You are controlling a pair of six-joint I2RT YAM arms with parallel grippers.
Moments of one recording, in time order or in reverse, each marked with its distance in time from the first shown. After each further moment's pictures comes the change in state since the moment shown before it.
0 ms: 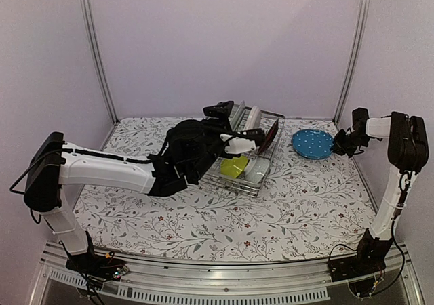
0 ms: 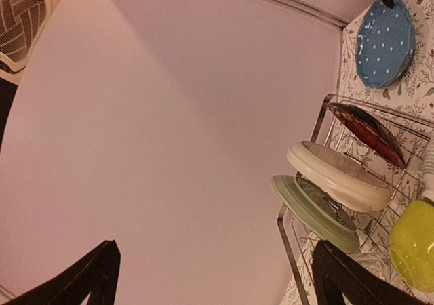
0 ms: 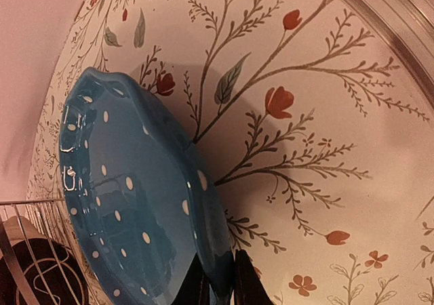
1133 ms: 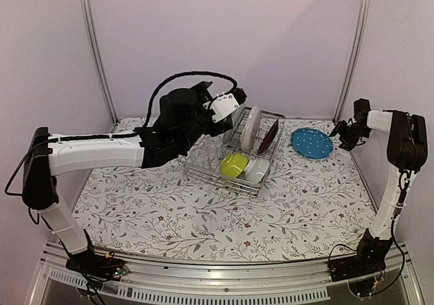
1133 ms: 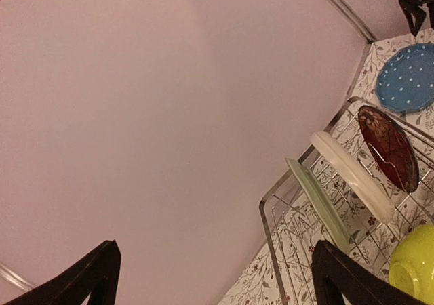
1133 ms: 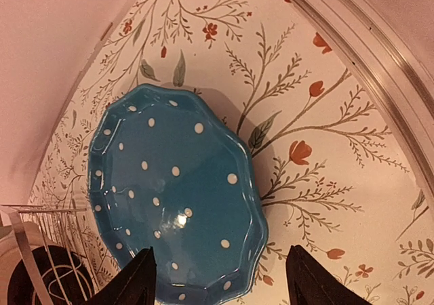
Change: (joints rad) left arm 0.123 -0.037 0.136 -0.267 0.021 -0.360; right arm 0.000 0.057 0.159 -0.077 0.039 -0.060
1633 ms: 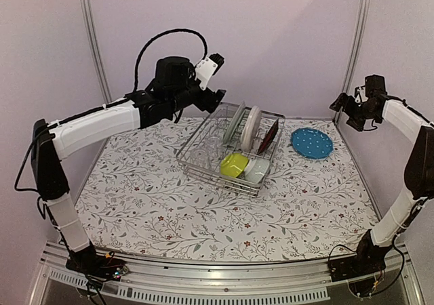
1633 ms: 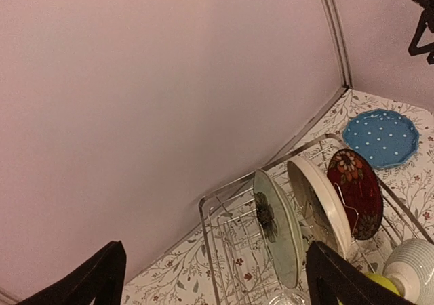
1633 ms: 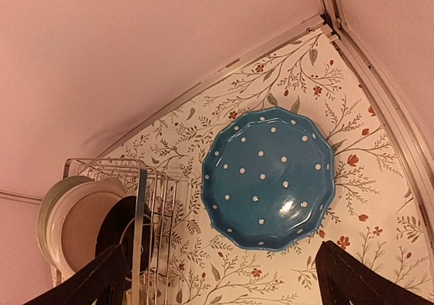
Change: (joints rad) left arm 0.213 0.086 0.356 -0.432 0.282 -0.564; right arm 0.062 -0.399 -0.075 -0.023 -0.016 -0.083
